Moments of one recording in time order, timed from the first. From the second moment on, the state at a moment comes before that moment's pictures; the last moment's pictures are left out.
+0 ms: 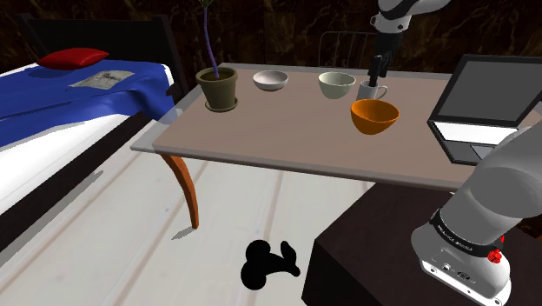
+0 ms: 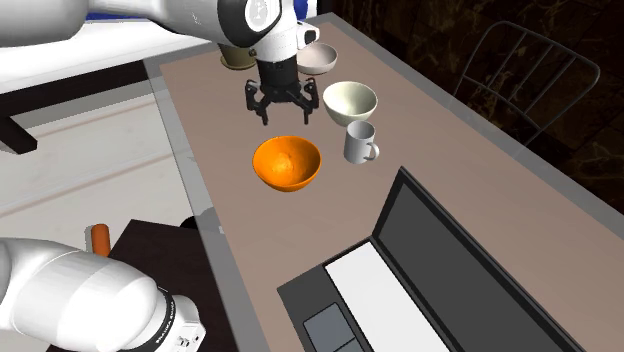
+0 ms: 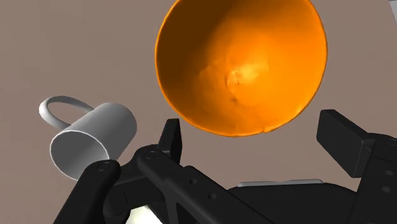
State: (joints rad) arm -0.10 -0.27 -0.33 -2.26 -0.15 1.99 -0.51
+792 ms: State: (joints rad) arm -0.17 0.19 -0.45 -1.94 0.12 2.16 -0.81
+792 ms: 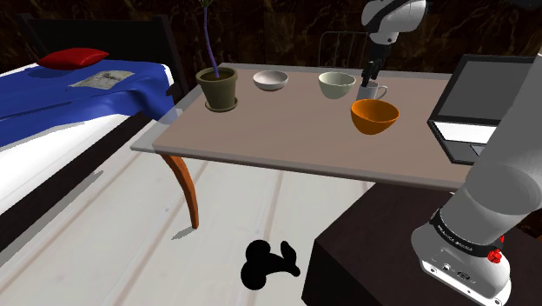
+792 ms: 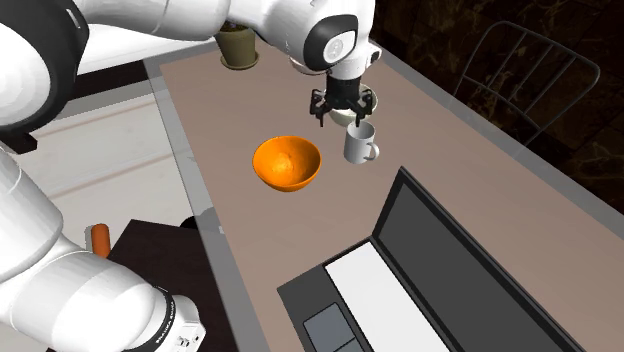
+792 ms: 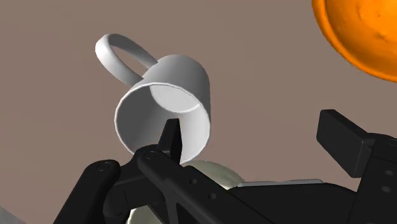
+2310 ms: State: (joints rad) arm -0.22 0.33 -0.43 -1.89 0.22 2.24 -0.90
